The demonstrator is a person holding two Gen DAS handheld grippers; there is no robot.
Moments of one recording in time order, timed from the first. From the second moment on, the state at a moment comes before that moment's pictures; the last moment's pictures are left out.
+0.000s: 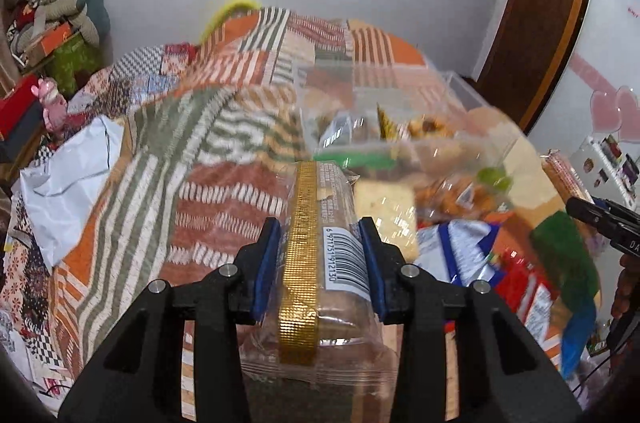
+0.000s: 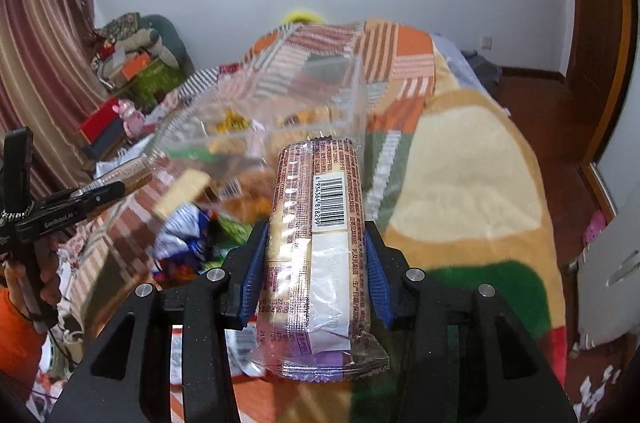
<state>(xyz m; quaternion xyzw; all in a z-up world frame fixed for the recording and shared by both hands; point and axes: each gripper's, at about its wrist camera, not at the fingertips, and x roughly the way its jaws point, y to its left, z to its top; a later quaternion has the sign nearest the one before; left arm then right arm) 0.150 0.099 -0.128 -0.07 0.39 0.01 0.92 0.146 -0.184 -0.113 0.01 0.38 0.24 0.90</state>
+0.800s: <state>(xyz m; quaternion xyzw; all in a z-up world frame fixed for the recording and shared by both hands) 0.227 0.084 -0.099 -0.06 0.35 0.00 0.94 0.211 -0.113 -0.084 0.03 0.32 0.28 0.90</state>
